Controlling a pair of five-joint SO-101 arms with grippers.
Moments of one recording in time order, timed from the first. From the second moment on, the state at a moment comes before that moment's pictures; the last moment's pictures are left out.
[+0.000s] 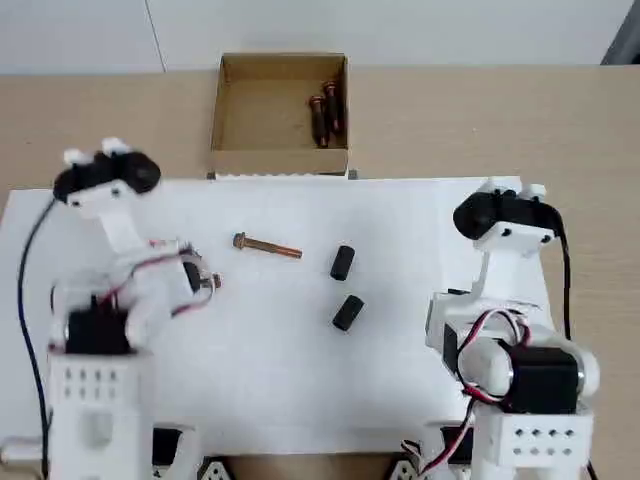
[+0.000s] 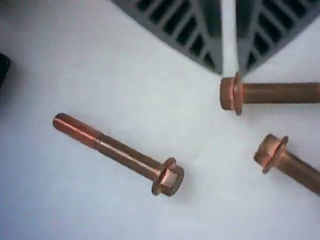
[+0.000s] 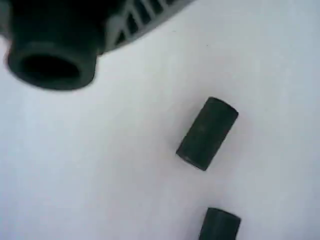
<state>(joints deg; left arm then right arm) -1.8 -46.4 34.9 77.8 24.4 -2.5 -60.5 32.2 95.9 -9.2</state>
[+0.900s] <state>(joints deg) -4.0 -12.2 18.7 94.6 -48.4 -2.4 -60.5 44.3 85.8 -9.2</state>
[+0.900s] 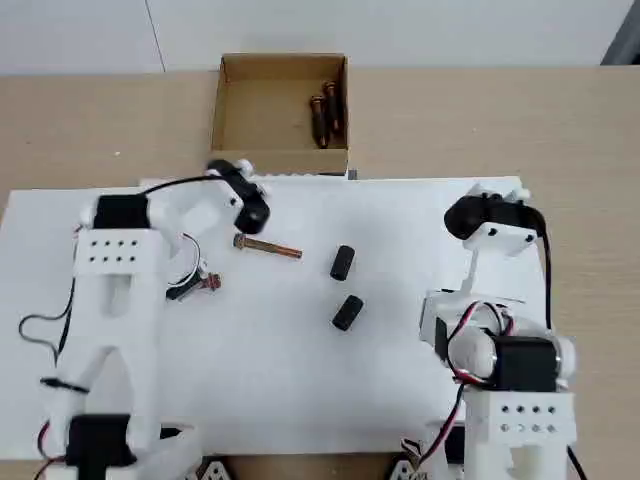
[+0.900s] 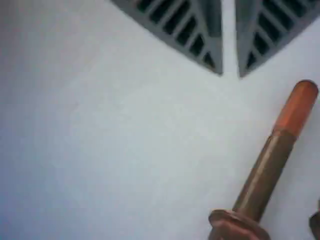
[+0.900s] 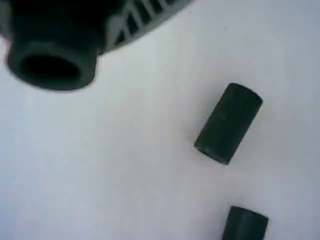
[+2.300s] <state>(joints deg) -4.0 11.8 6.9 88.6 -61.1 -2.3 -60.4 48.6 76.7 -6.8</state>
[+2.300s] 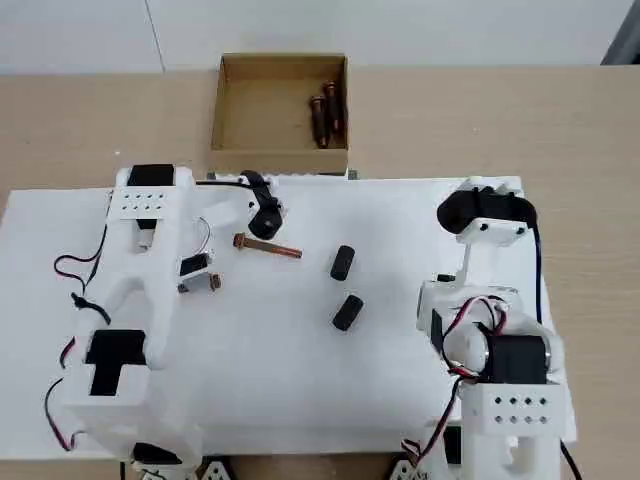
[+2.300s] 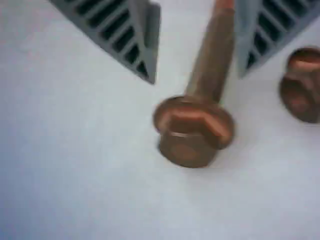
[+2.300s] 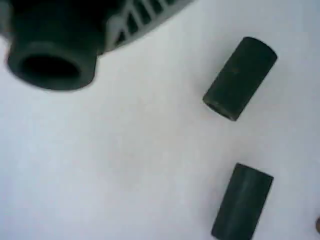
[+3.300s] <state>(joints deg) -4.5 21.6 3.2 89.5 -61.0 -2.3 -60.4 48.6 76.7 -6.8</state>
